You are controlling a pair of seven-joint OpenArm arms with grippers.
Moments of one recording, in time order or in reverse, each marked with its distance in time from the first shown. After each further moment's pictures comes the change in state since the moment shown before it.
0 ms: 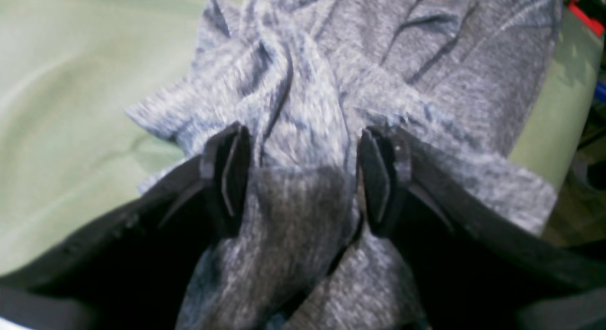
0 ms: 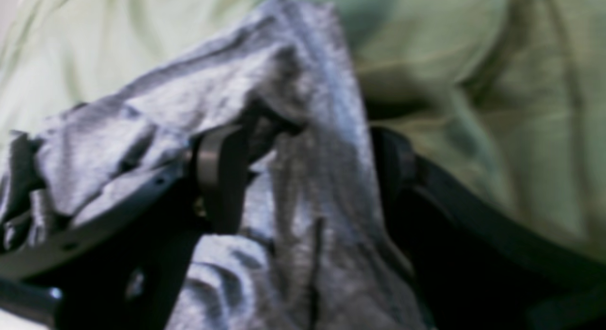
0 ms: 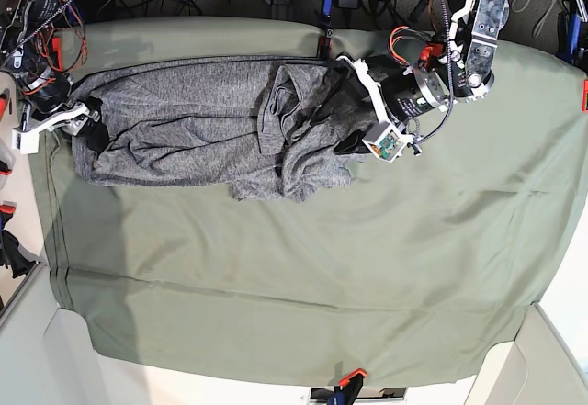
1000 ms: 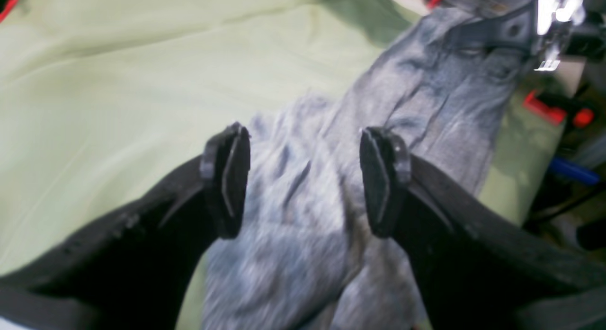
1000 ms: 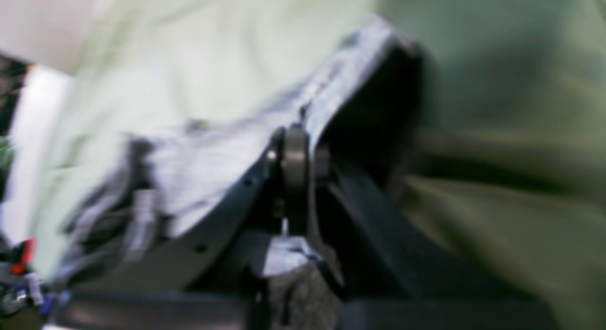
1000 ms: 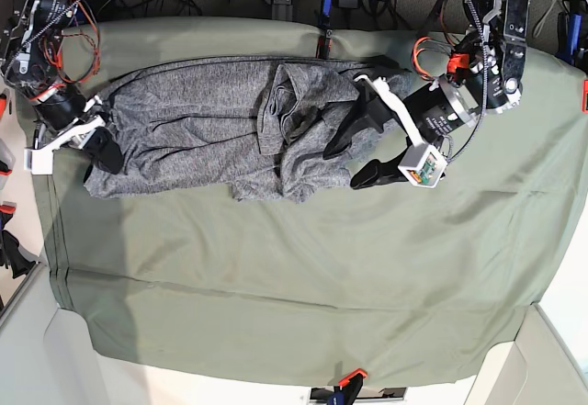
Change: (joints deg) left arm 1.3 -1.6 -7.4 11.1 -13.4 0.2 6.0; right arm 0.1 -4.4 -4.0 10.7 7.5 1.4 -3.8
